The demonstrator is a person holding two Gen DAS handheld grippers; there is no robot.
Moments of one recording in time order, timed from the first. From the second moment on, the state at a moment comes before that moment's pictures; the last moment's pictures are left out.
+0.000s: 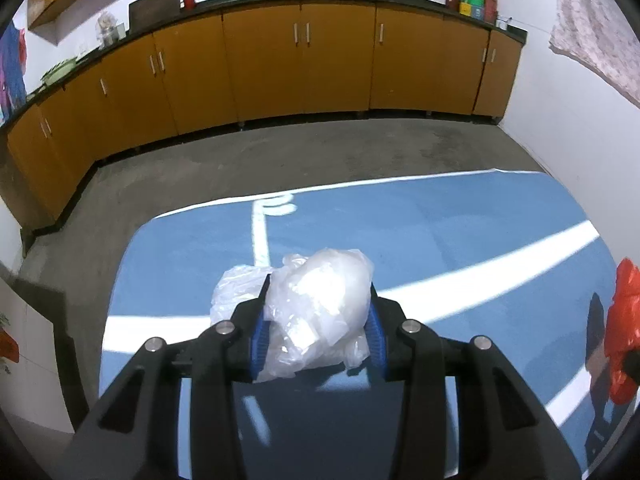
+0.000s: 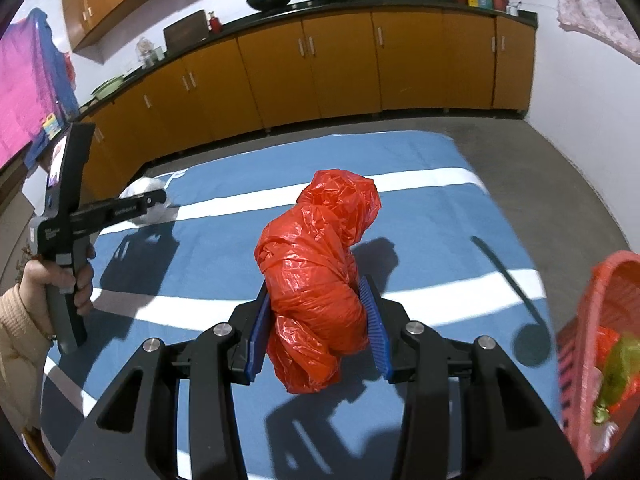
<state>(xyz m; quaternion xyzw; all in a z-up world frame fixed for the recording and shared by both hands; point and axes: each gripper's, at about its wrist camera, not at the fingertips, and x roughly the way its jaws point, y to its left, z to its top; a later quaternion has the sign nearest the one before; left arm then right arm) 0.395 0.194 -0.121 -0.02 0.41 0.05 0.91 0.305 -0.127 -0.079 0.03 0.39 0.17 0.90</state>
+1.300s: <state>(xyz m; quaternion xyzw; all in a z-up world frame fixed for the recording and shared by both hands) 0.196 -0.018 0.014 0.03 0.31 -0.06 0.95 0.134 -0.274 0.004 0.05 0.30 0.02 0.95</state>
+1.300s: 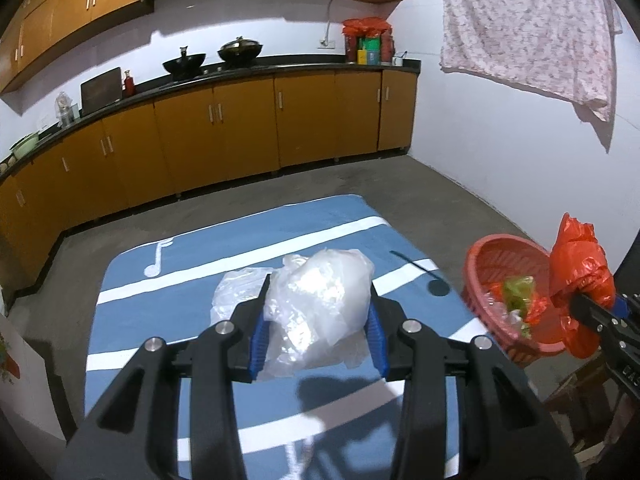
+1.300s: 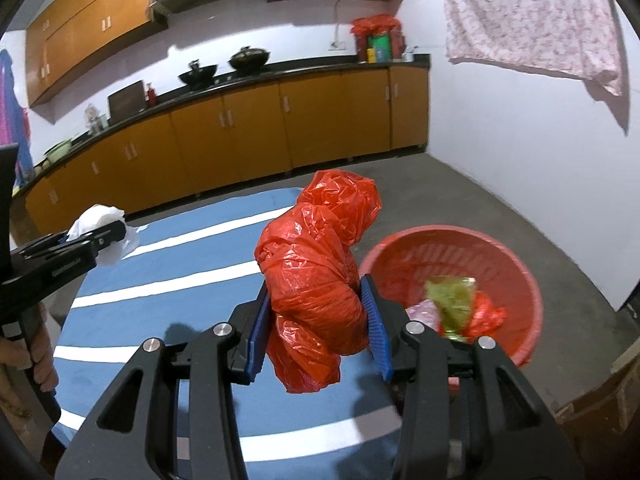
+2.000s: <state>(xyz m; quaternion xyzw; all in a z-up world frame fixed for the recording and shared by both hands) 0.190 -0.135 0.007 0.04 0.32 -0.15 0.94 0.121 -0.357 -0.009 0.08 0.29 -0.07 0.95</state>
